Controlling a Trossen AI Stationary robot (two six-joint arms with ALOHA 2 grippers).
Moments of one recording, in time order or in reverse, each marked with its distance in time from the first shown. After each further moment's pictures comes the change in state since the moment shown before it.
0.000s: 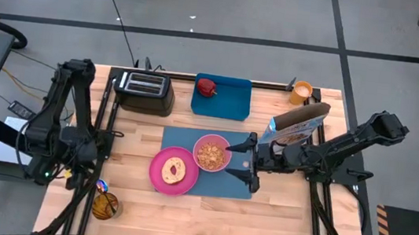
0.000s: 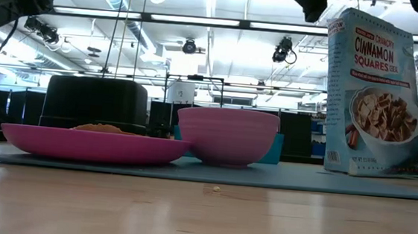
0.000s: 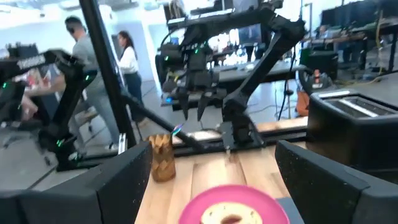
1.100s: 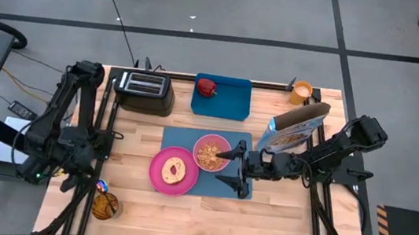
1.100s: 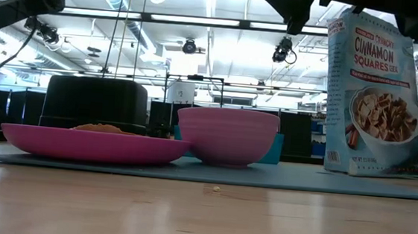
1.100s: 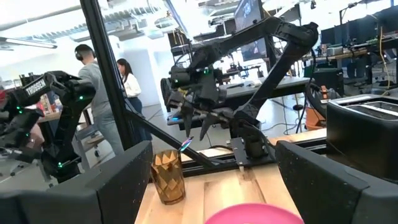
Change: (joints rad) left arm -0.208 -0.005 -0.118 0.123 -0.246 -0.169; right arm 0.017 0.291 0.000 0.416 0.005 0.000
